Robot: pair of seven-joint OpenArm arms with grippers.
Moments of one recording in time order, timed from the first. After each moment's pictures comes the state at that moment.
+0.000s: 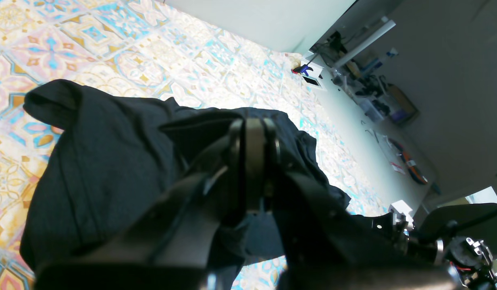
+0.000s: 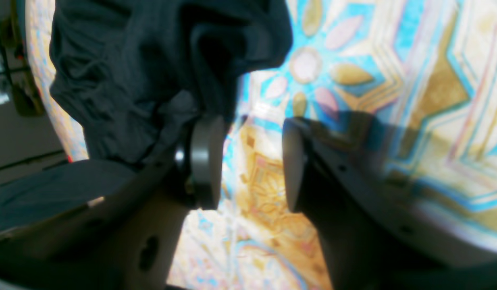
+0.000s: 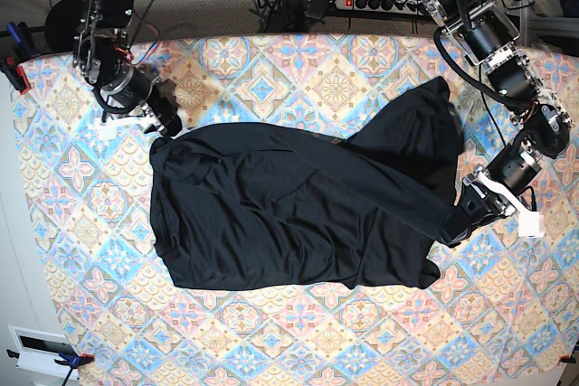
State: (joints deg) left arm -9.8 -11.3 -36.6 93.3 -70.7 -32.2 73.8; right arm -15.8 11.5 16.3 95.1 61.9 -10.7 -50.5
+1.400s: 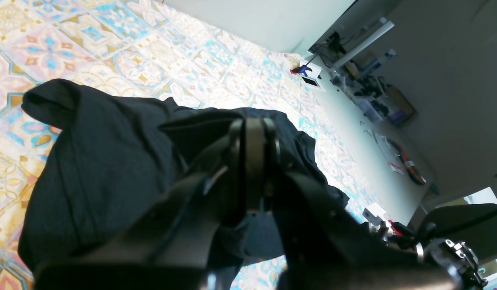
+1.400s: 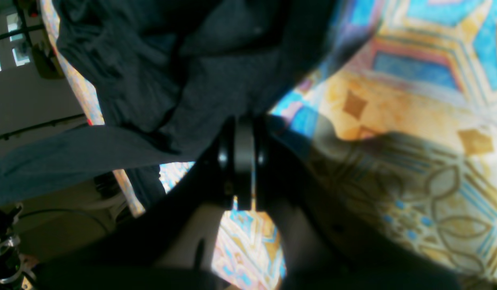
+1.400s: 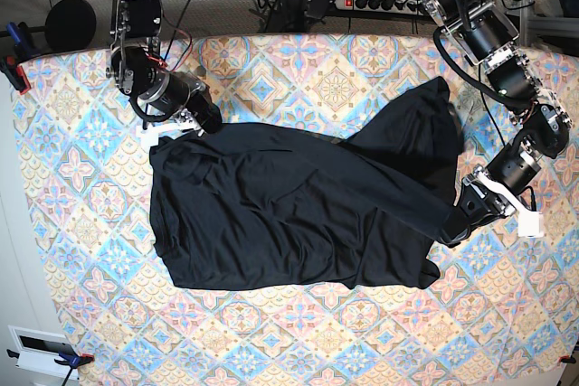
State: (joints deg) left arm -9.8 -11.2 -36.6 93.3 -70.9 -32.2 73.8; right arm -11.9 8.1 8.5 90.9 61.8 -10.5 -50.4
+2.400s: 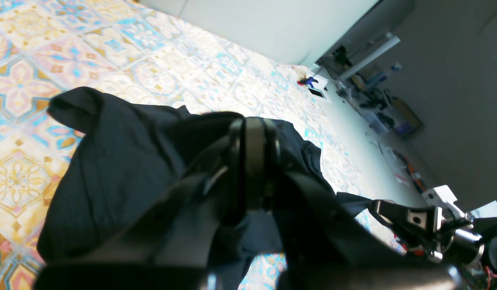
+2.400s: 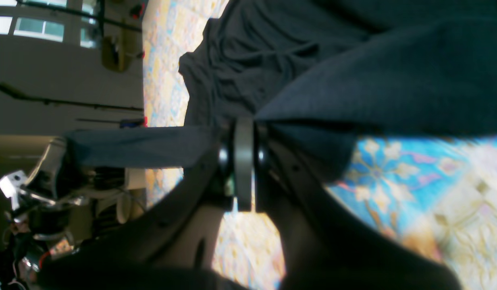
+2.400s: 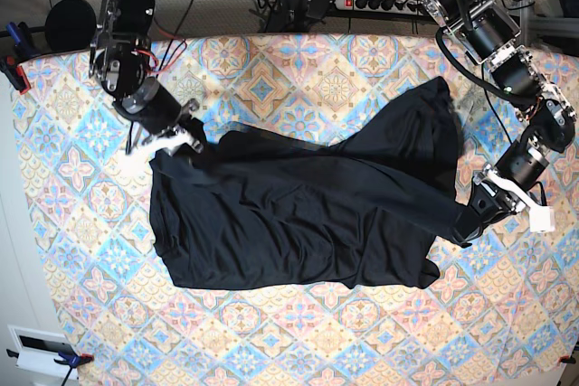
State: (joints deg) left arm -9.2 -11.2 -39.8 93.3 -70.9 -32.2 73.6; right arm -15.7 8.6 9.3 112.6 62.2 -10.2 -49.6
